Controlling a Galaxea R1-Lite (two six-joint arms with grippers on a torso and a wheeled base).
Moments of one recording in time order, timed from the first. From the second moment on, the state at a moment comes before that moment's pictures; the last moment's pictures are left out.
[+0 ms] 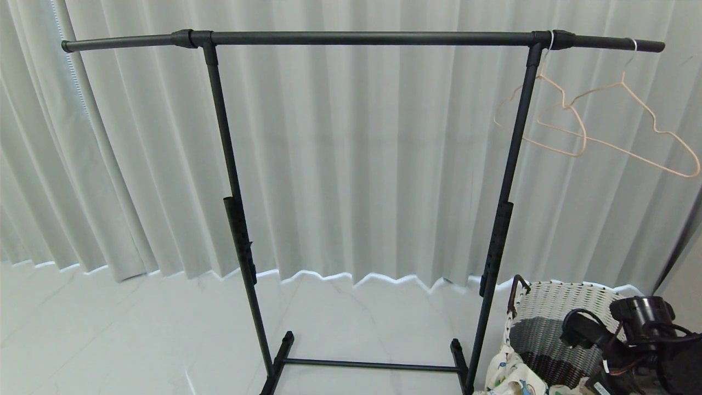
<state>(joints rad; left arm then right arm) -0.01 0.00 0.00 0.01 -0.04 0.05 0.01 2.00 -0.28 -0.70 -0.14 -0.59</state>
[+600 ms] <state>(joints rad) -0.01 0.00 0.00 0.01 -0.04 0.05 -0.07 1.59 -0.23 -0.42 -0.15 -0.59</state>
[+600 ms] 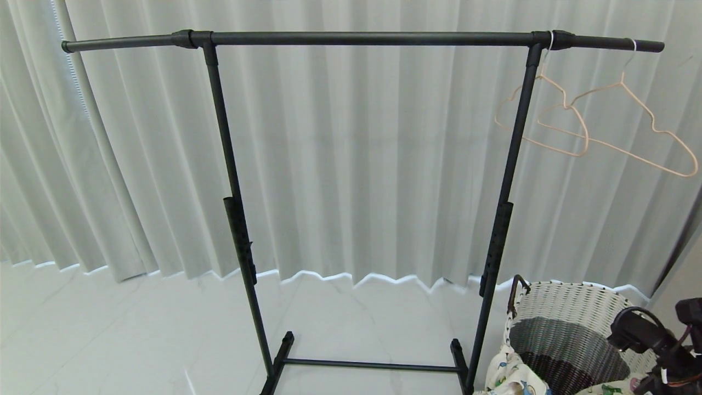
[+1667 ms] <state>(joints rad) -0.01 0.00 0.00 0.01 -0.04 0.05 0.10 1.07 -1.09 0.73 -0.14 -0.51</state>
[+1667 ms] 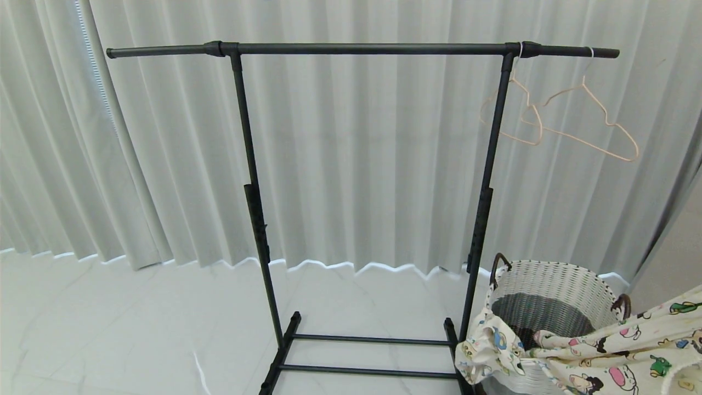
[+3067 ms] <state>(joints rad) -0.03 0.09 -0.14 -0.01 -0.16 -0.03 0.86 1.48 -1.28 0.37 -0.14 0.06</state>
